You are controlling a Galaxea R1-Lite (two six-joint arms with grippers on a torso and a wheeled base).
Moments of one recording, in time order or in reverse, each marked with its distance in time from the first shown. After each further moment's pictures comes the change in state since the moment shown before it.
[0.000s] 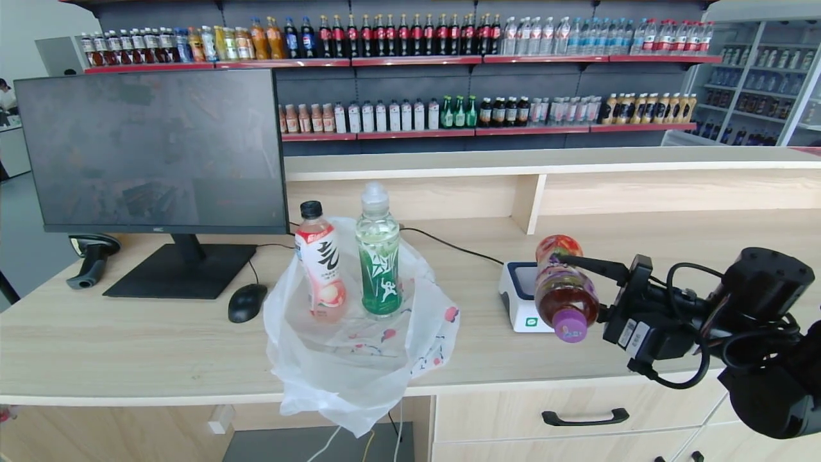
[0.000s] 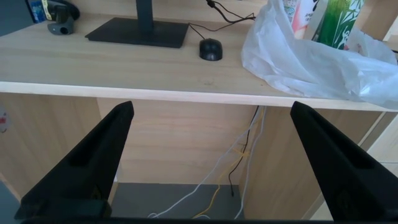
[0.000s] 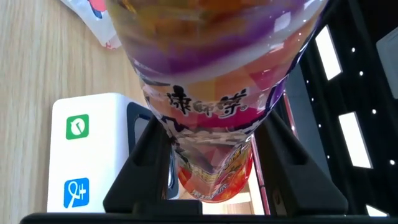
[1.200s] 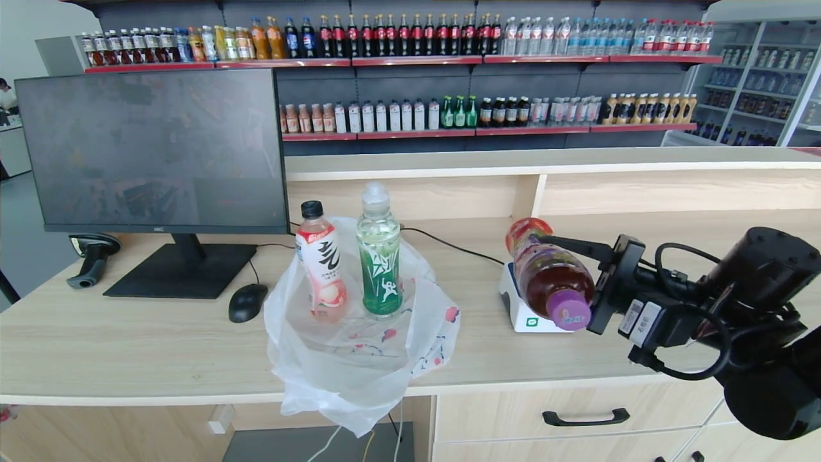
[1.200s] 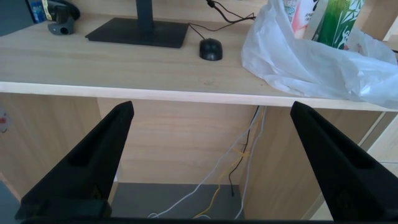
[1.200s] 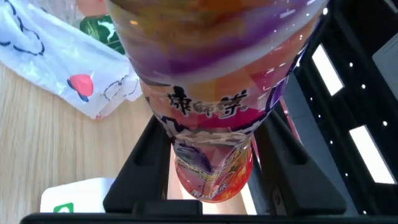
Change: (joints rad) left arm 0.000 0.000 0.000 0.000 0.000 0.001; right arm 0.143 -0.098 -0.046 -0.001 -0.020 0.207
